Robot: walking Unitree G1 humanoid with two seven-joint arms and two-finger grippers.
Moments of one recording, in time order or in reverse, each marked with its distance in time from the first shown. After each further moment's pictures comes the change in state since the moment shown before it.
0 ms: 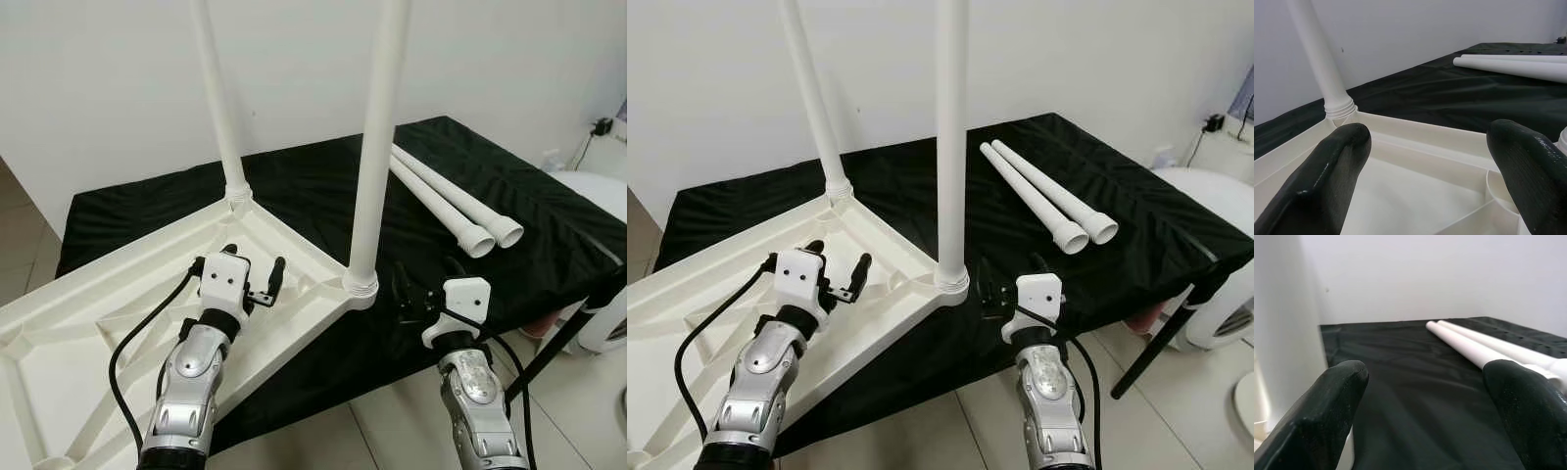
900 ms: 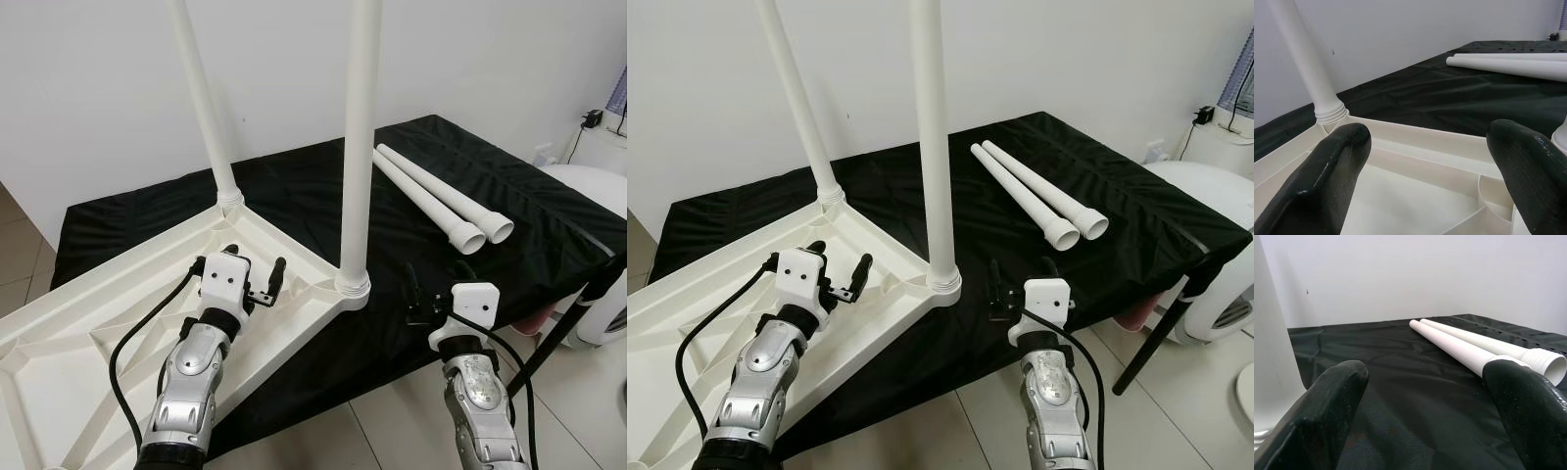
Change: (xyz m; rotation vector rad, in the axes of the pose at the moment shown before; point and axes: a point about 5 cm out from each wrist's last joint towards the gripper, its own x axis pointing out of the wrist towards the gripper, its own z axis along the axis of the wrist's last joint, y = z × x) left arm -0.001 0.001 -0.004 -0.009 0.009 -0.001; right arm -0.004 -0.001 -0.002 -0.013 0.002 -0.011
